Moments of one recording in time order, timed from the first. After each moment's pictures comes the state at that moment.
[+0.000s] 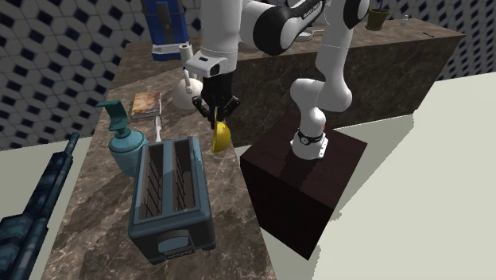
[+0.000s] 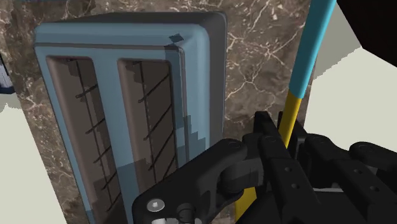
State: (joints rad) arm 0.16 -0.32 -0.36 -2.04 -0.12 1.92 -1.07
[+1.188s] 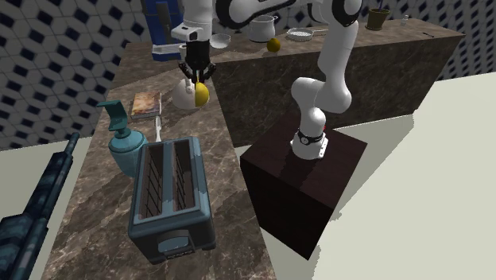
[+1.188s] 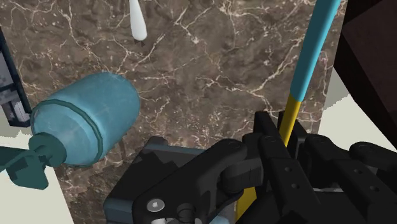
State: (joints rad) arm 0.02 -0.41 -0.66 -2.04 -0.18 1.87 -1.48
